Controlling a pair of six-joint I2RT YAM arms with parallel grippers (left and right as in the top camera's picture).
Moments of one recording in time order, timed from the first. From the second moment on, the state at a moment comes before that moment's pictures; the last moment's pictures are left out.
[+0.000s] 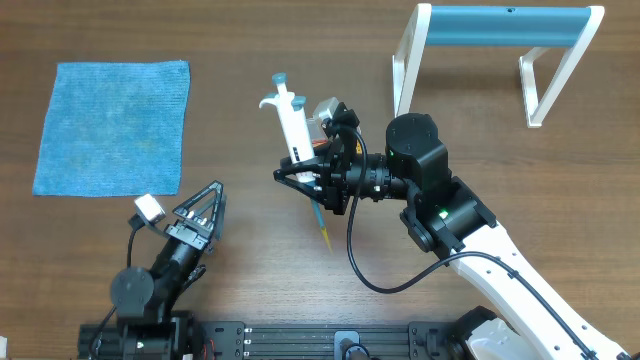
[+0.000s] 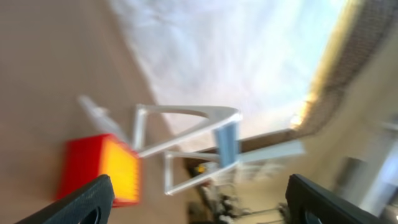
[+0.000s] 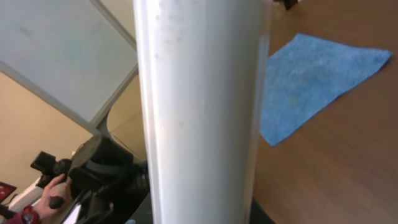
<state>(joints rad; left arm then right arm) 0.04 0.01 0.01 0.04 0.50 -1.42 0.56 1.20 0.91 0.03 -0.85 0.45</state>
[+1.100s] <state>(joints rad) -0.17 1.19 0.80 0.71 1.31 -1.22 0.53 1.20 0.91 0.05 -0.98 0.49</state>
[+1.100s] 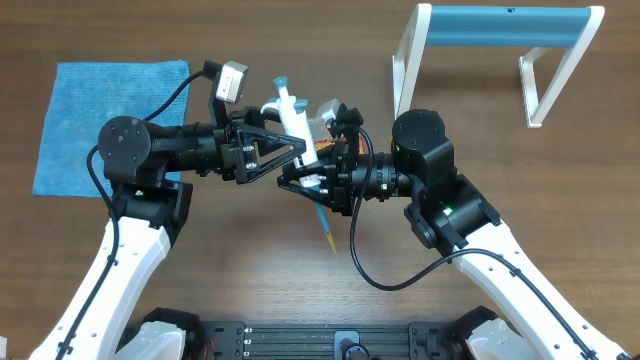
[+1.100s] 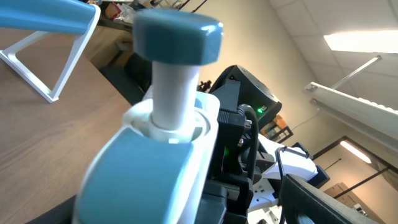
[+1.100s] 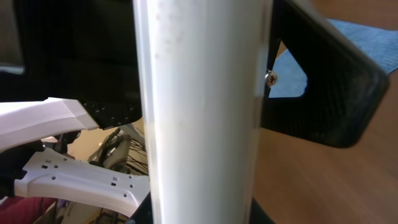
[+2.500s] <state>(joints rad) 0.30 1.44 1.12 -1.05 0.59 -0.37 -0.12 1.11 1.12 -1.17 -0.53 0.11</state>
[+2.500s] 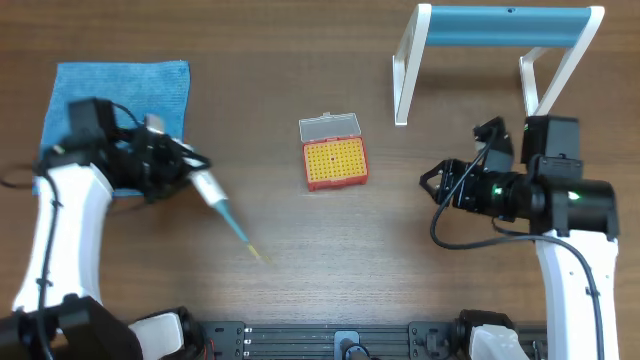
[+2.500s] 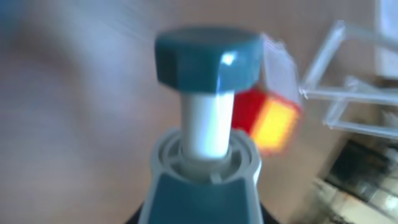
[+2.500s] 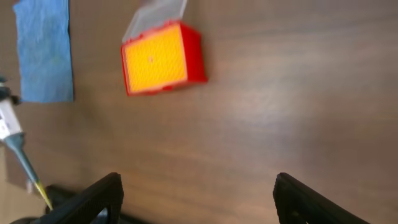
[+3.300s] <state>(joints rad) 0.34 2.64 2.58 -1.44 -0.12 0.29 -0.12 1.11 1.14 -1.23 -0.47 0.36</state>
